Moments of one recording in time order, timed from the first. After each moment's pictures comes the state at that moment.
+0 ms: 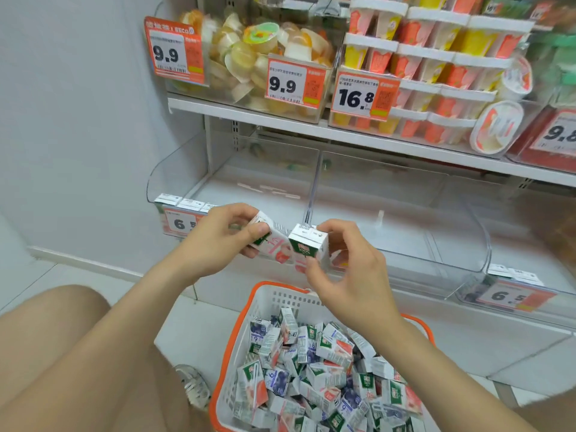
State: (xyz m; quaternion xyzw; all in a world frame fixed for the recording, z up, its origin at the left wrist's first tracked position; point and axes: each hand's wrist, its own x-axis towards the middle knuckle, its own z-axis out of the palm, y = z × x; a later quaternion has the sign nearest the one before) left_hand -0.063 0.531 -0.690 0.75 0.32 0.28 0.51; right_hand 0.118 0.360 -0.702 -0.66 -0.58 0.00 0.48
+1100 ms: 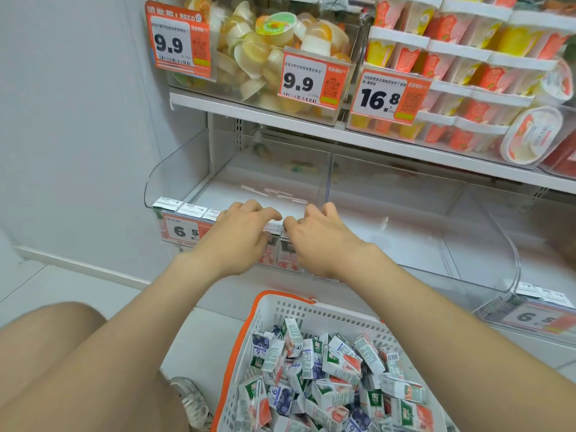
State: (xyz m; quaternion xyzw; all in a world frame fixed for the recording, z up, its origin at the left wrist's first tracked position) left_hand -0.030 0.587 -0.715 0.93 0.31 0.15 0.12; right_hand 0.131 0.488 -0.685 -0.68 -0.72 -0.13 -0.11
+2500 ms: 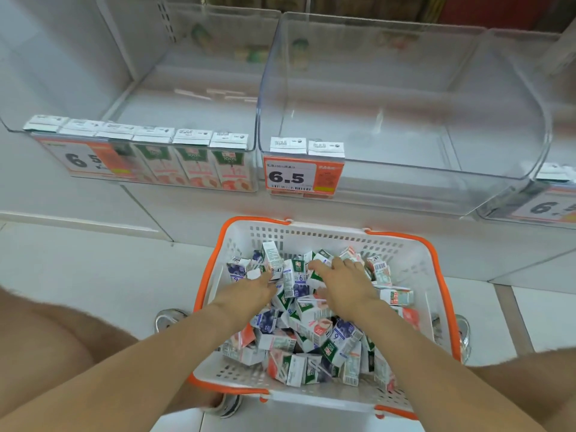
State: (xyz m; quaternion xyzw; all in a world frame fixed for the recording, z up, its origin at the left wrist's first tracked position) left_hand 0.010 0.473 -0.943 0.93 0.19 -0.31 0.06; right_hand 0.214 0.341 -0.964 -0.80 -0.56 0.19 -0.06
